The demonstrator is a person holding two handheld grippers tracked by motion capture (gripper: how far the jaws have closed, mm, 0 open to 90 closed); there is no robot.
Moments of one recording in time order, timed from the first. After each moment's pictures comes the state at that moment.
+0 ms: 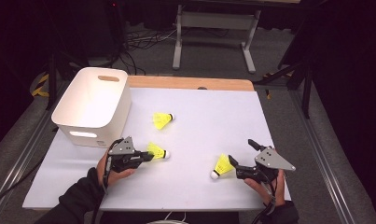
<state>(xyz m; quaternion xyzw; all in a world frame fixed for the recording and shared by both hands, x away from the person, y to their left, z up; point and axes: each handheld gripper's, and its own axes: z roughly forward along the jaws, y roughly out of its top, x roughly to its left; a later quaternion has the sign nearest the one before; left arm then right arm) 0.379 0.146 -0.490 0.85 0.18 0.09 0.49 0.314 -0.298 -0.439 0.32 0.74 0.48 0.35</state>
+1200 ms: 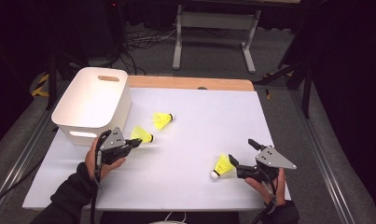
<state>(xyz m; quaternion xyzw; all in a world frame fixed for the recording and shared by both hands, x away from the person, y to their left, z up) 0.381 0.169 -0.458 0.84 0.22 0.20 0.46 0.316 -0.300 -0.437 0.32 0.74 0.48 0.34</state>
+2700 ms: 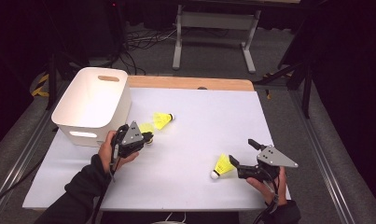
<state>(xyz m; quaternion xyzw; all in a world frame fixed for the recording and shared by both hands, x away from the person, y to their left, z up) 0.398 0.124 -0.449 0.86 0.20 0.24 0.41 0.317 -0.303 -0.436 0.32 0.74 0.49 0.32</state>
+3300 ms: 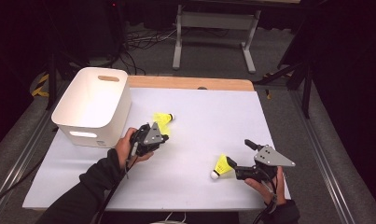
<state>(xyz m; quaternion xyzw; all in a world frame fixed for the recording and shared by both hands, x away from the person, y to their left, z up) 0.410 0.070 -0.447 0.90 0.13 0.22 0.36 0.319 -0.298 -0.438 0.31 0.76 0.49 0.31</state>
